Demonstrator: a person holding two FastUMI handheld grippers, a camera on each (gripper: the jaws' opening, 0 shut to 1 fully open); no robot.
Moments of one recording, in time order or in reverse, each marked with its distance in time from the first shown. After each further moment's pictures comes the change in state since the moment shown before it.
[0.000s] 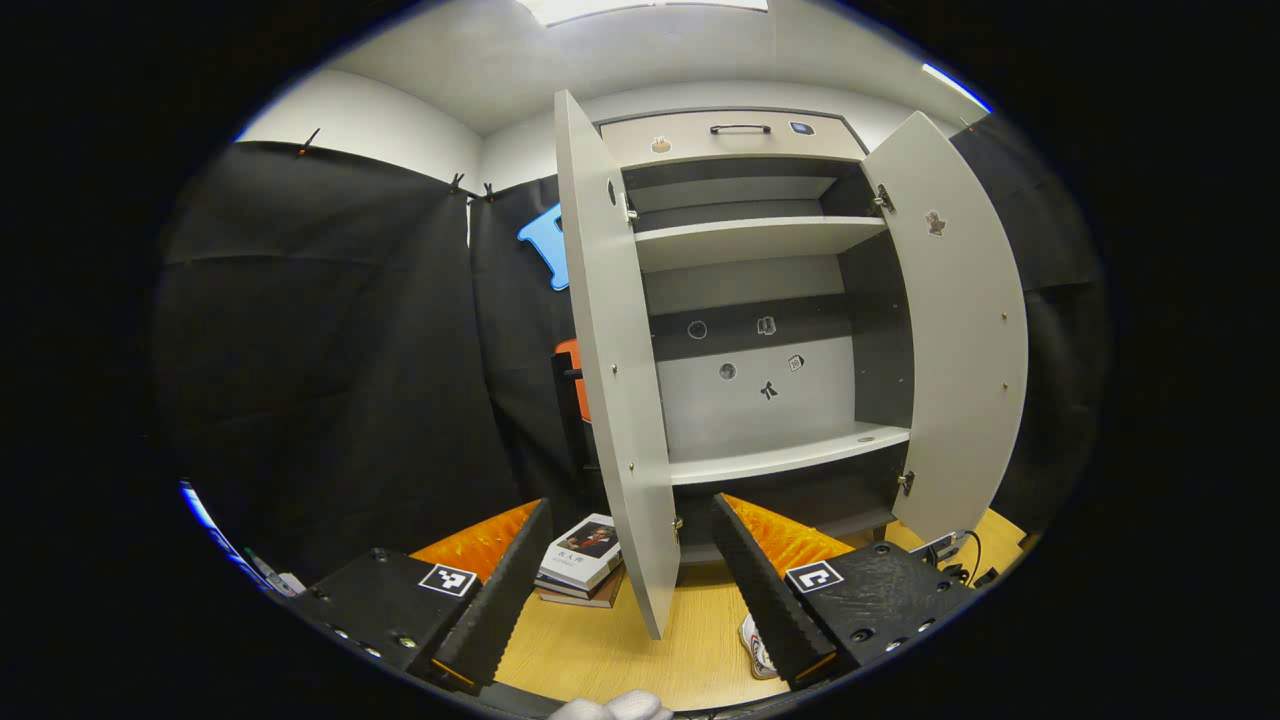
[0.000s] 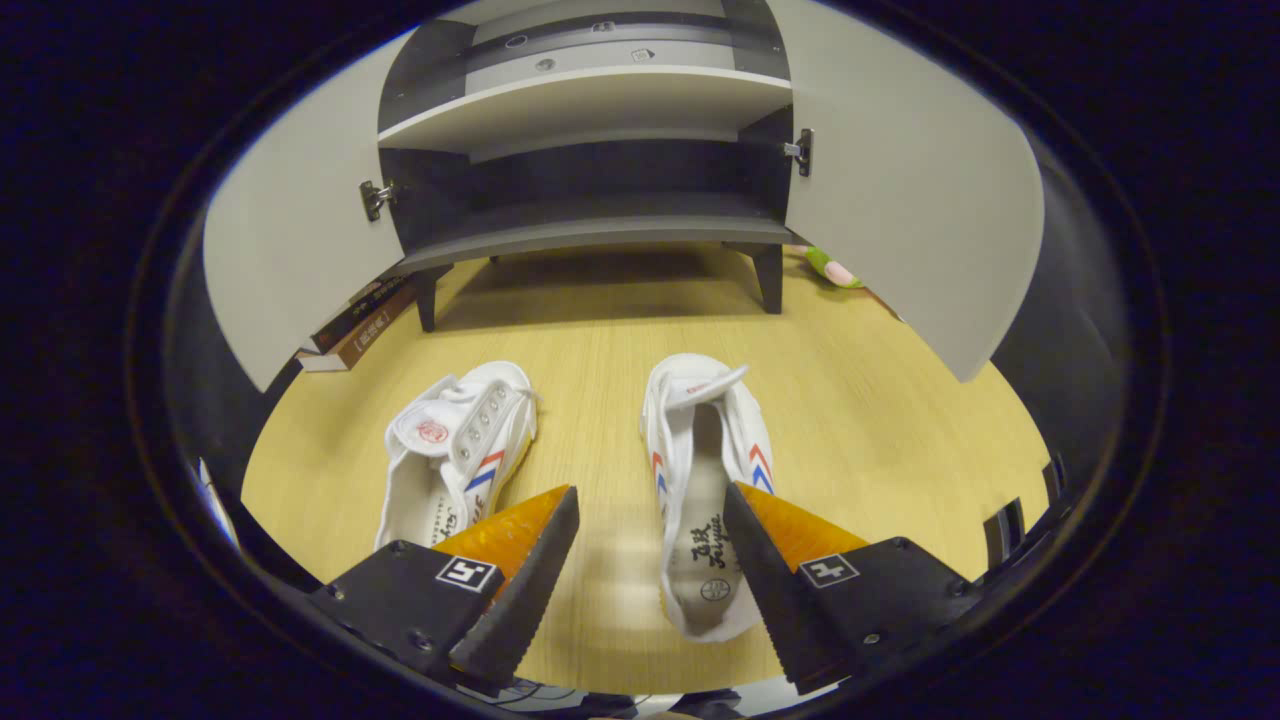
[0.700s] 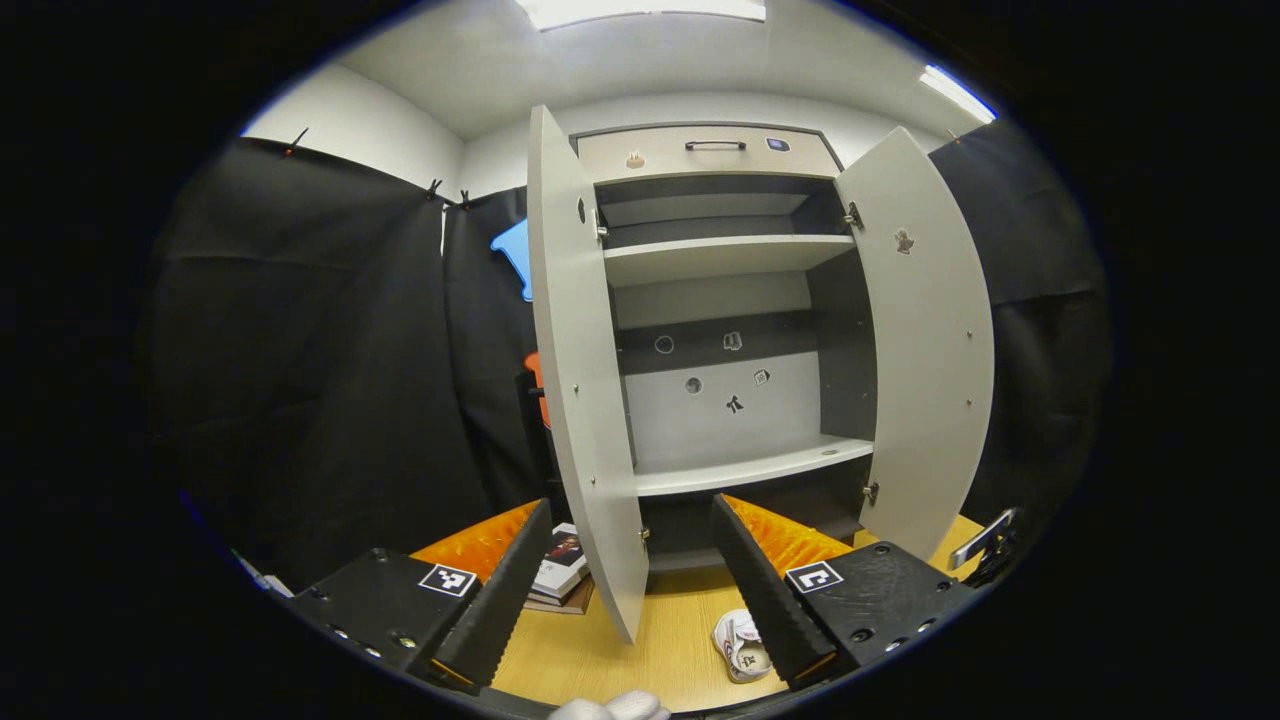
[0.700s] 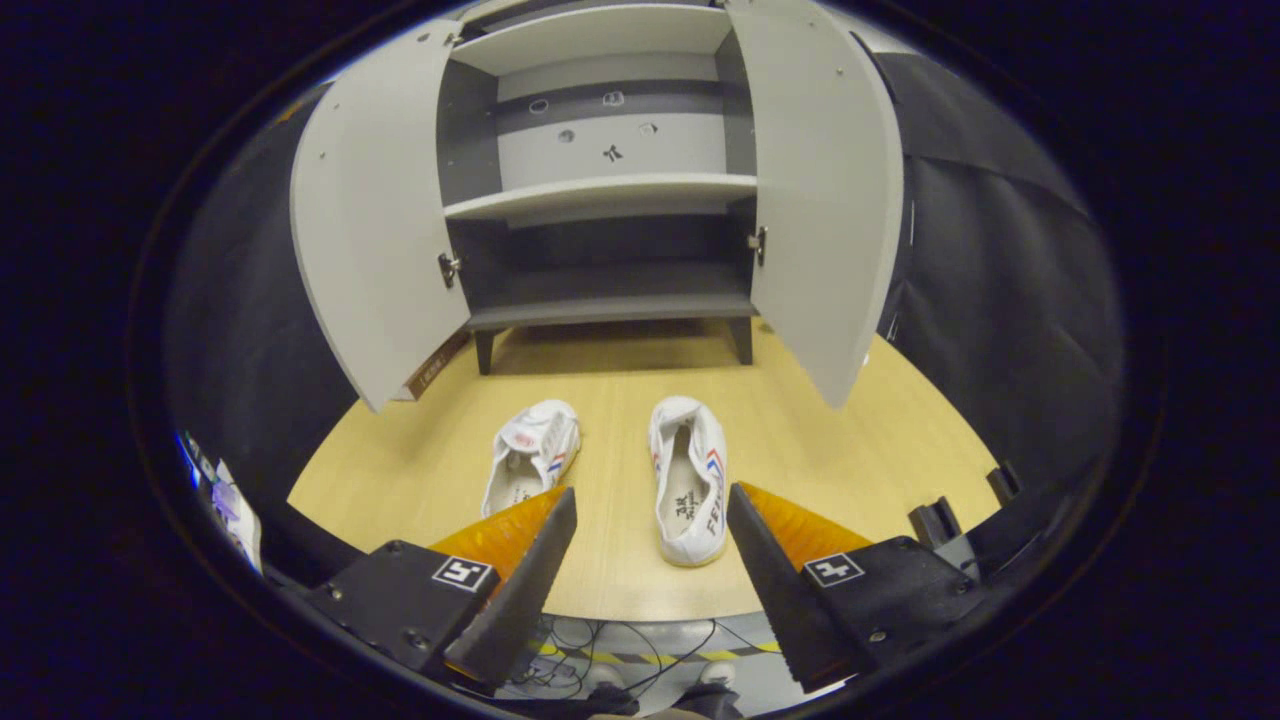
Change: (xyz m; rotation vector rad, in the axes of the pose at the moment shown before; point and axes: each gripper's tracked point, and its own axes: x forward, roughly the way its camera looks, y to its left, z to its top) left arm -0.007 -0.015 0.015 0.018 -0.026 -0.065; right arm -0.135 0.002 -0.007 -0.033 -0.103 0.030
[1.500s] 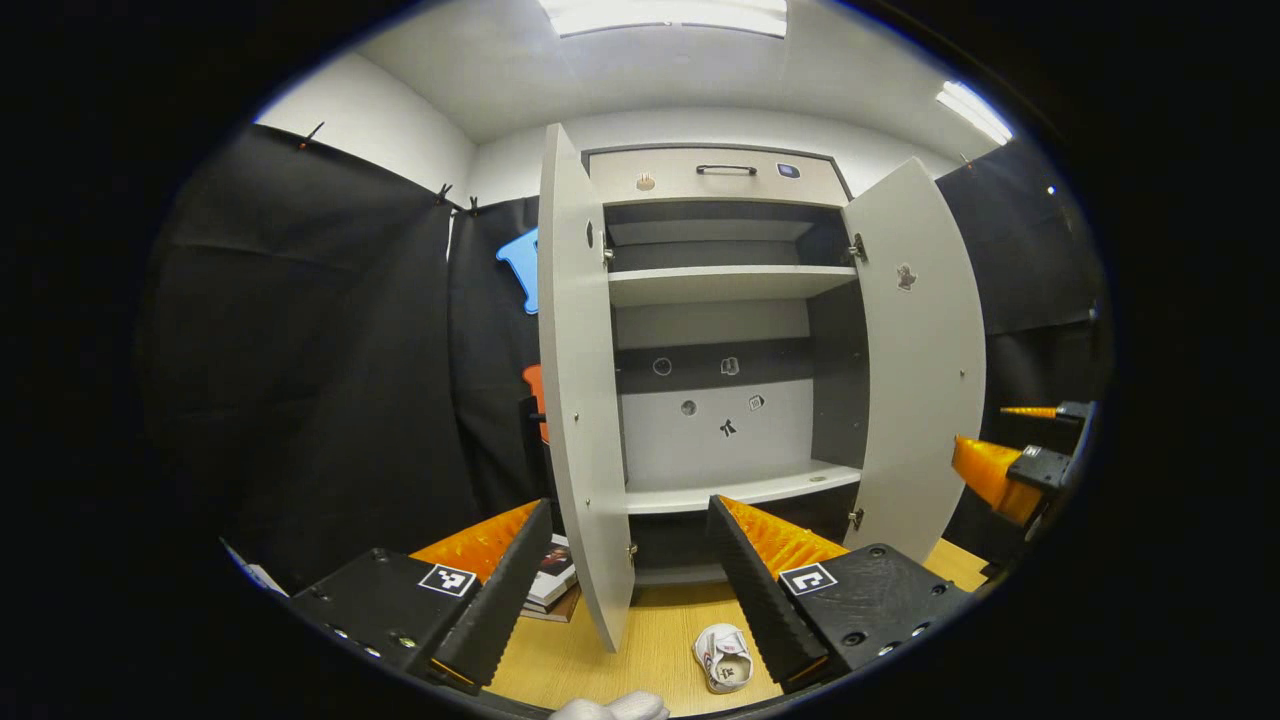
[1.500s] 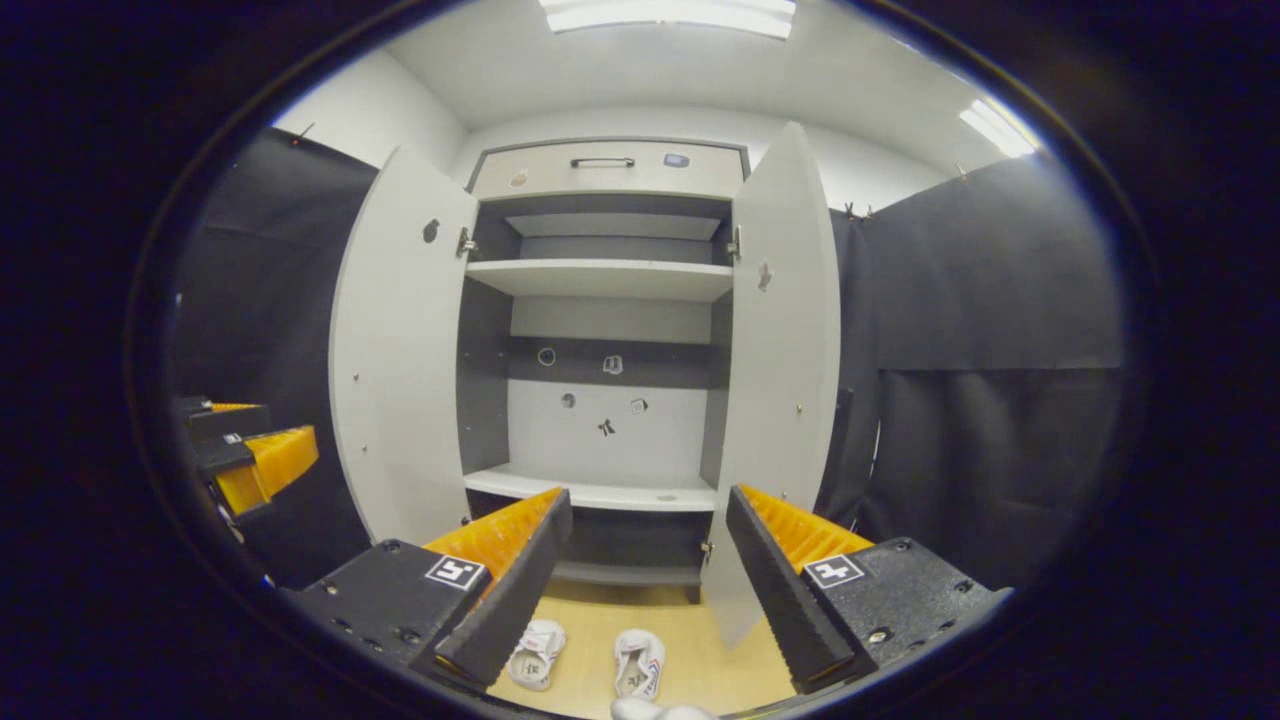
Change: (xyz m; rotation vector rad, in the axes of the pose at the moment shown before) left arm -0.006 -0.006 0.024 -0.059 -0.047 -0.024; right arm -0.208 -0.008 0.286 -0.078 -0.594 -0.052
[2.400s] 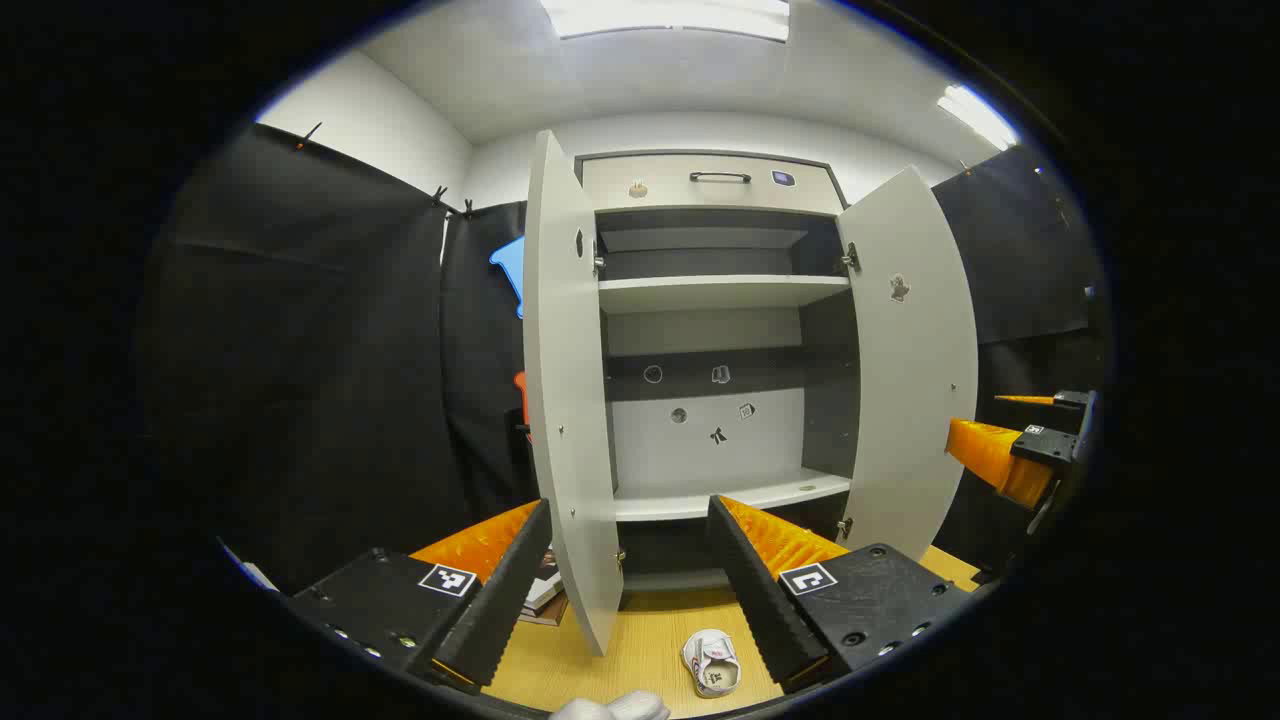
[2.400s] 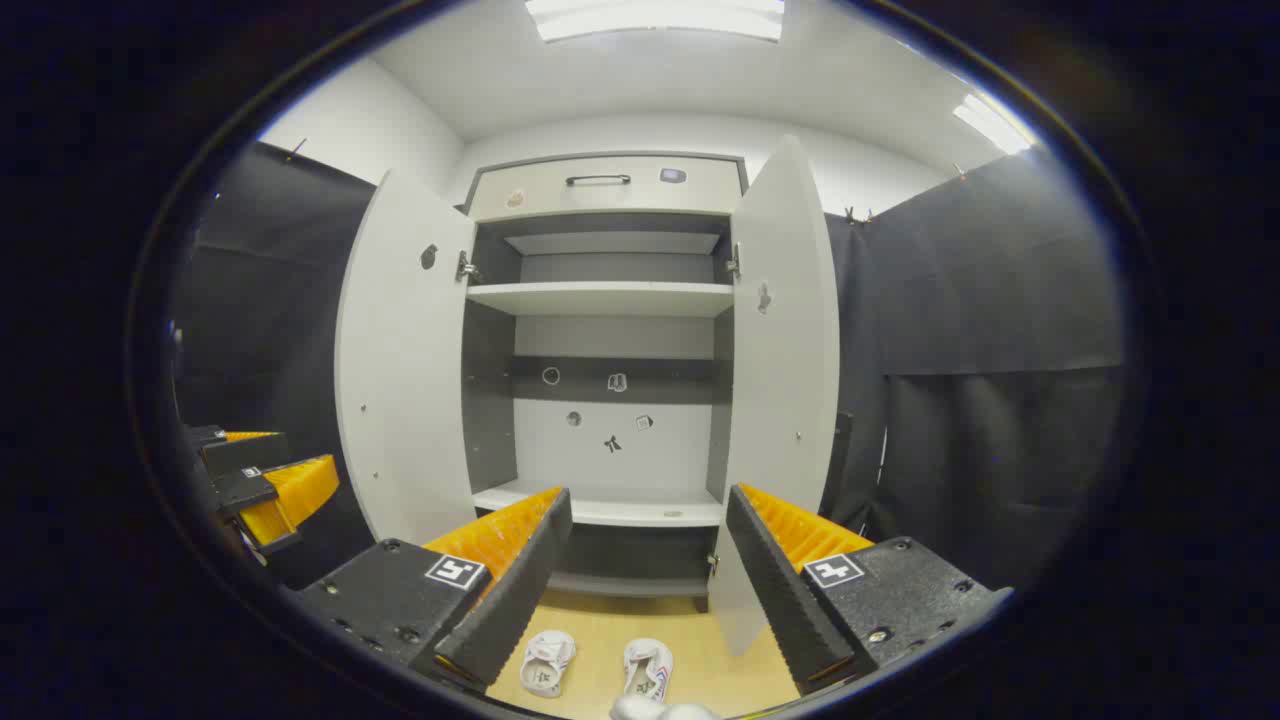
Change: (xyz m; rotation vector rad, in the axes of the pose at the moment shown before) left arm 0.000 -0.011 0.013 -0.018 -0.018 -0.016; right arm -0.006 0.001 0.052 0.020 -0.061 0.021
